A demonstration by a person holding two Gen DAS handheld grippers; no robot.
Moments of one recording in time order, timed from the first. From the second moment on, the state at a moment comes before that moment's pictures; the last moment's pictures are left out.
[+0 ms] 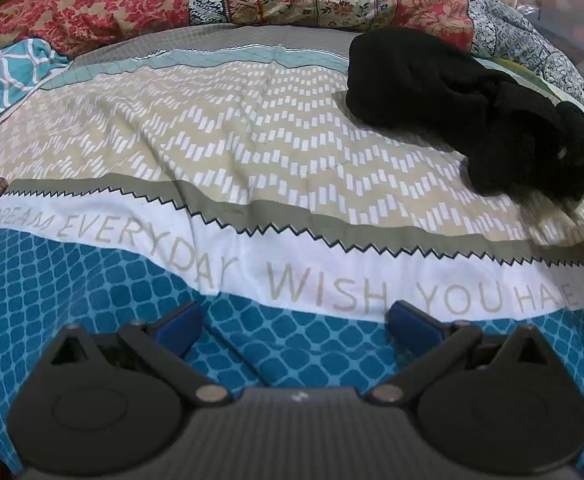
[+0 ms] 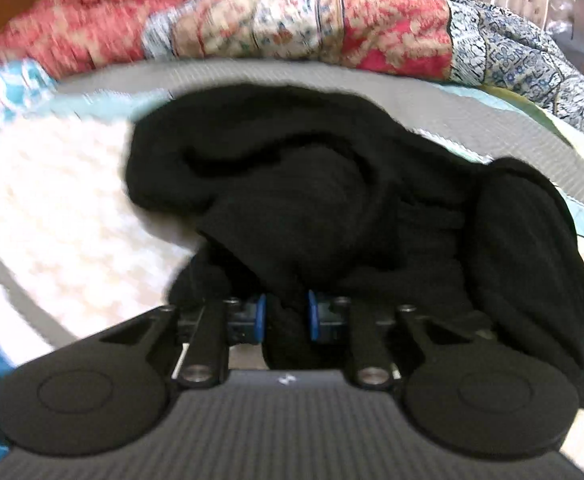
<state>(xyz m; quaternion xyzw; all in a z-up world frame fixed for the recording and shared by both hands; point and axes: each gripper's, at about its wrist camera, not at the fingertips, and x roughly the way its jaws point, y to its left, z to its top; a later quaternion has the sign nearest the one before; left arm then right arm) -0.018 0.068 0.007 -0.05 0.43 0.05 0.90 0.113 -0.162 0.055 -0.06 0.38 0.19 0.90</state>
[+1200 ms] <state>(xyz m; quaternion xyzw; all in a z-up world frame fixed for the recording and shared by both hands) -0.007 0.093 0.033 -0.32 0.42 -0.07 0.84 0.014 -0.242 0.057 0.21 0.38 0.11 0.89</state>
